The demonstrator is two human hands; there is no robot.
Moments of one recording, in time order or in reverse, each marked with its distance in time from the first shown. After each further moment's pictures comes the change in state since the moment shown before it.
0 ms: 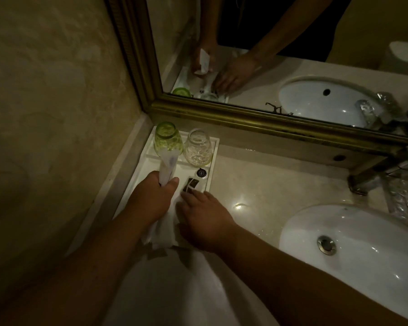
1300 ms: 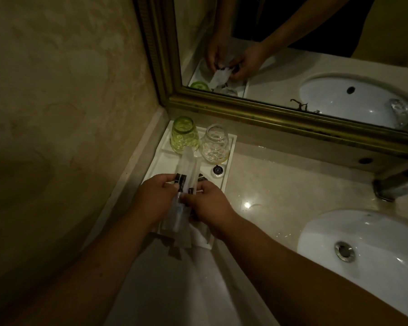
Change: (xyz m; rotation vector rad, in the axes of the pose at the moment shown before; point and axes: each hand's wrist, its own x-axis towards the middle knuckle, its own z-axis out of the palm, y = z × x) left_hand 0.008 -0.029 -0.011 -0.208 -0.014 -0.130; right_hand 0.043 -0.025 -0.005 1.497 0.141 0.644
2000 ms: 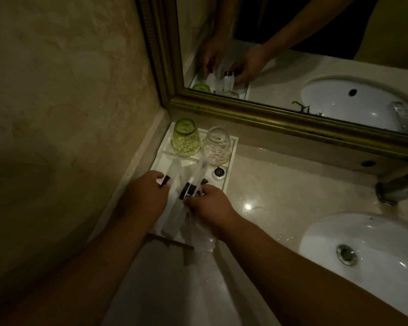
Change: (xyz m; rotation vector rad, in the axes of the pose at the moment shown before) left_hand 0.003 0.003 -0.013 0.401 0.159 0.076; right_hand 0.008 0.006 -0.002 -0.087 0.027 0.010
